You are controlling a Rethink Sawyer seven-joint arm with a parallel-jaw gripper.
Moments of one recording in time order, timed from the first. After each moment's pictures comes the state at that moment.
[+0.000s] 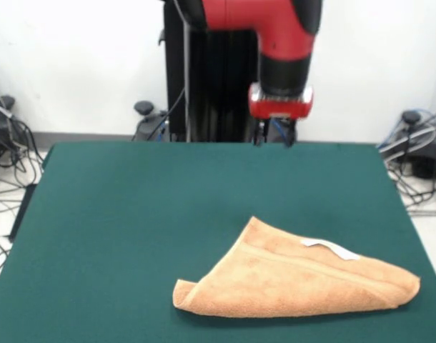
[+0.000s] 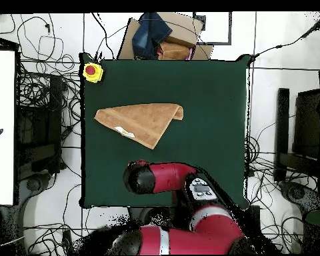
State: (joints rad) arm -0.25 -0.50 0.10 1.94 -0.31 0.19 1.89
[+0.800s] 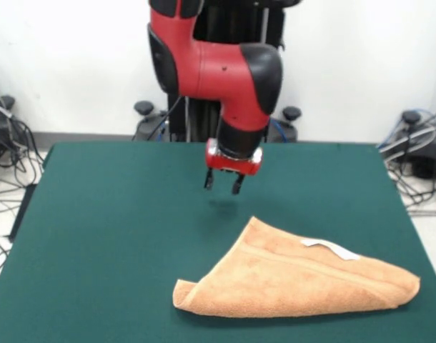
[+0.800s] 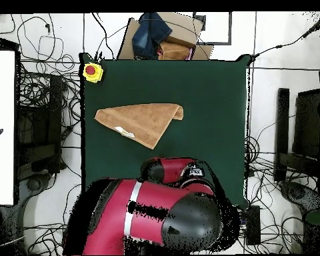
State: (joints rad) arm -0.16 -0.16 -0.12 1.65 -0.28 0.12 1.89
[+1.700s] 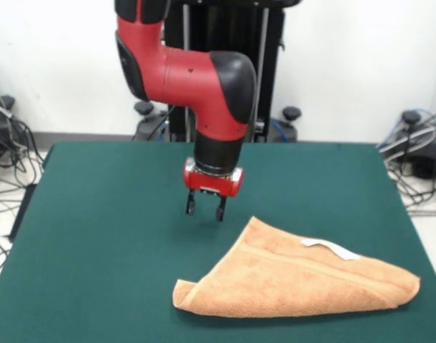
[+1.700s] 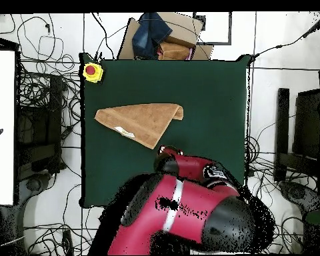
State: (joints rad) arm -0.31 -0.15 -0.05 1.63 -0.26 -0.08 1.89
